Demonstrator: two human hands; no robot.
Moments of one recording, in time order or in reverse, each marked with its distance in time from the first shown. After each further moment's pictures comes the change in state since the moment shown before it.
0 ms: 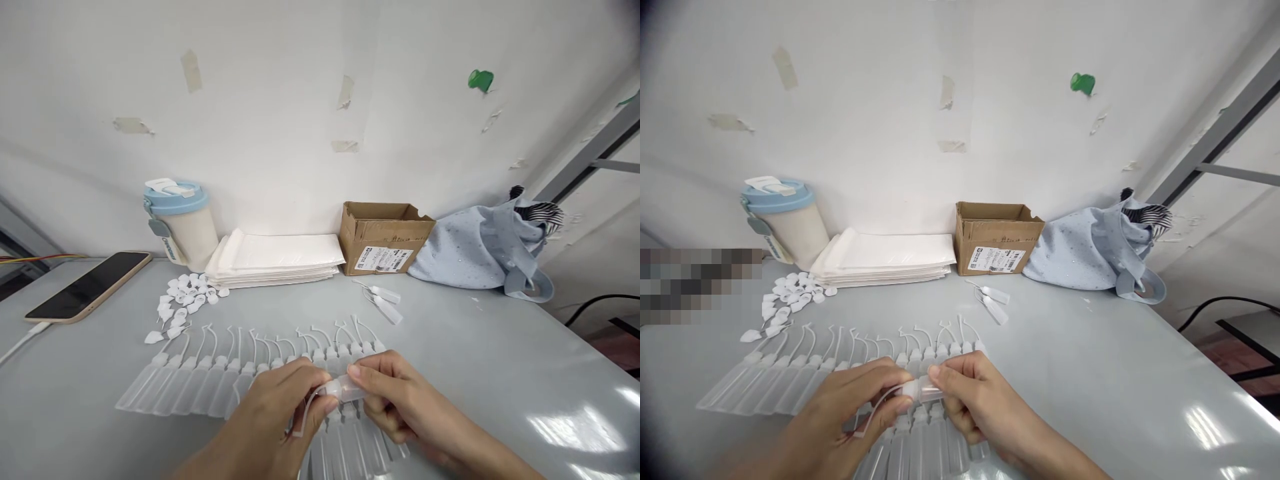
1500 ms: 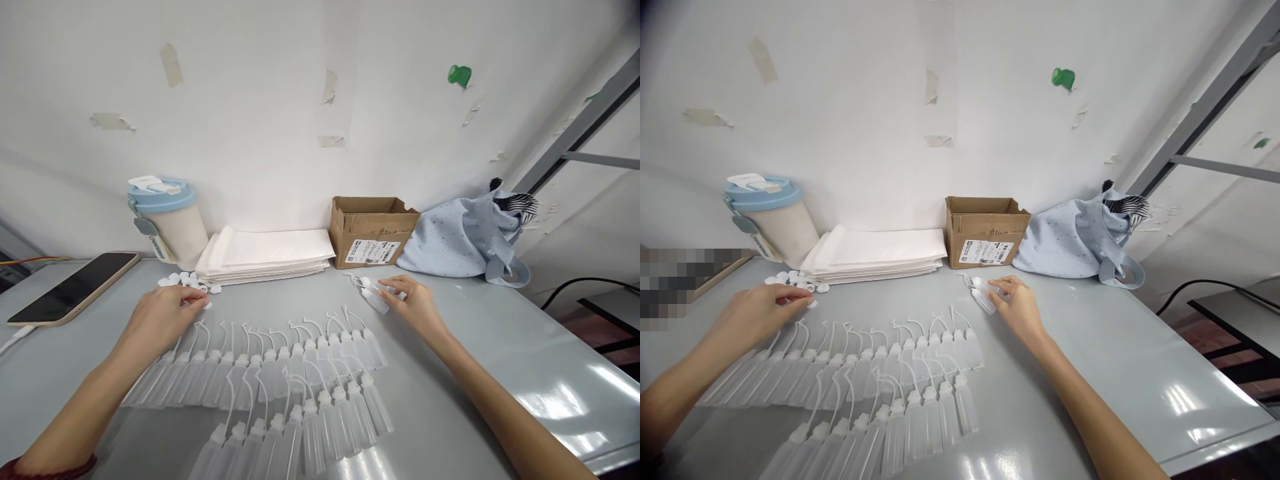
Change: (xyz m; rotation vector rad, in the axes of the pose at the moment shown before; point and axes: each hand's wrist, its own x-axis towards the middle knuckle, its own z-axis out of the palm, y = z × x) left_hand 0.015 -0.129 -0.099 0.831 0.278 -0.533; right_hand 0.035 -0.008 -0.112 -1.074 0.881 -0.511
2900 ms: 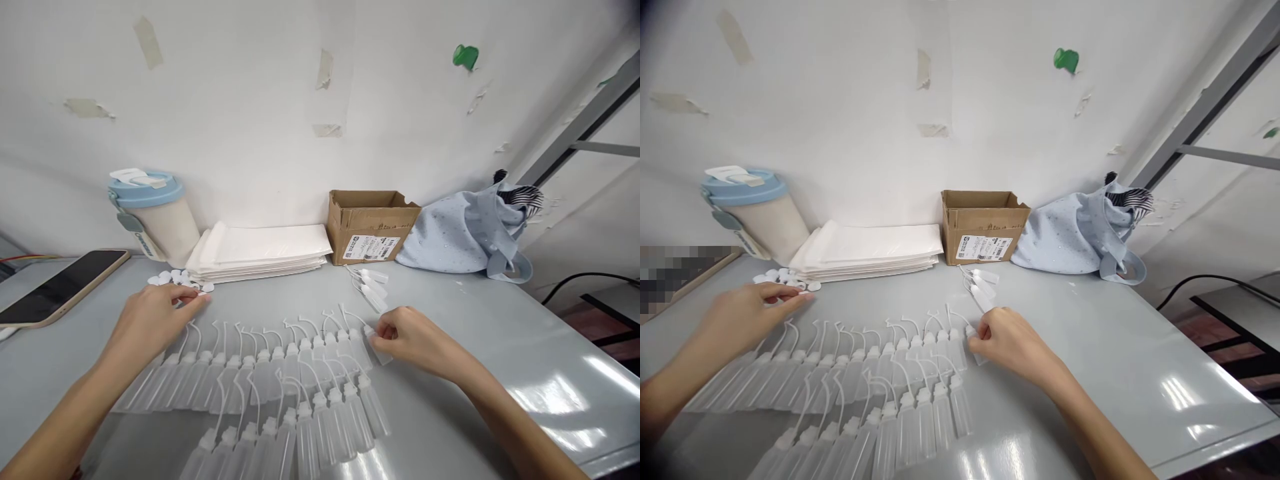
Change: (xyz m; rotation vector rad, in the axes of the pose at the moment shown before) left_hand -0.004 0.025 -0.023 -0.055 -0.164 -0.103; right_hand -0.031 -0.050 -0.025 -0.071 -0.587 0.107
